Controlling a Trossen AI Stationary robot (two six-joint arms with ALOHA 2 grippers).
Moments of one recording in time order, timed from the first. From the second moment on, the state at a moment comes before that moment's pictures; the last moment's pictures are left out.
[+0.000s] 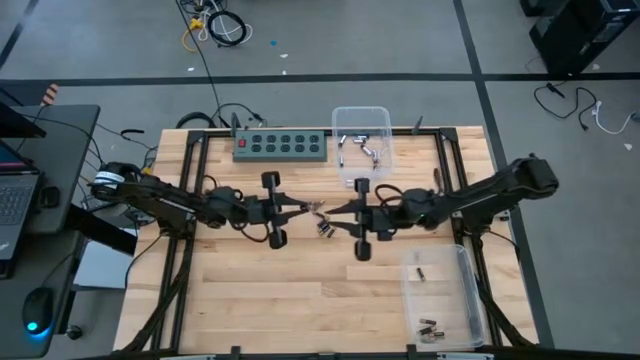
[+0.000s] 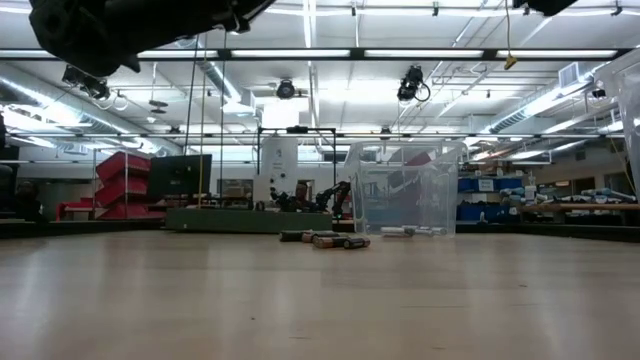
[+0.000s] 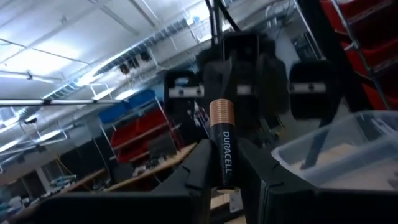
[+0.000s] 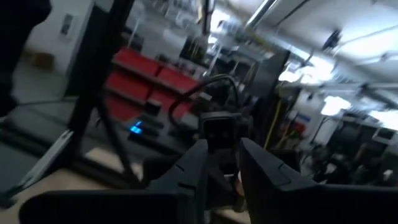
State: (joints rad) left arm -0.09 1.38 0.50 1.25 -0.07 0.49; right arm 0.20 1.42 0.80 0.85 0.11 -0.44
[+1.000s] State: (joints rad) left arm -0.09 1.55 0.58 1.45 -0.01 0.55; right arm 0.12 1.72 0.90 1.23 0.03 -0.42
